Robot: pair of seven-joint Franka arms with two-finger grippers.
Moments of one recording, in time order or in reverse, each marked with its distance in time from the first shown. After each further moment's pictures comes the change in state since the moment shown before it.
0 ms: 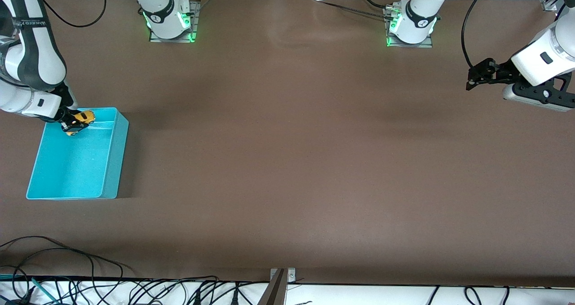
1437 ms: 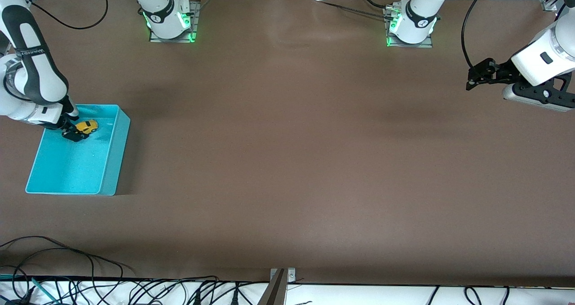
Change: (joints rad) left arm 0.000 0.000 0.000 0.000 0.000 0.000 0.000; right arm -0.103 0.175 0.015 0.063 0.043 0.107 -0.130
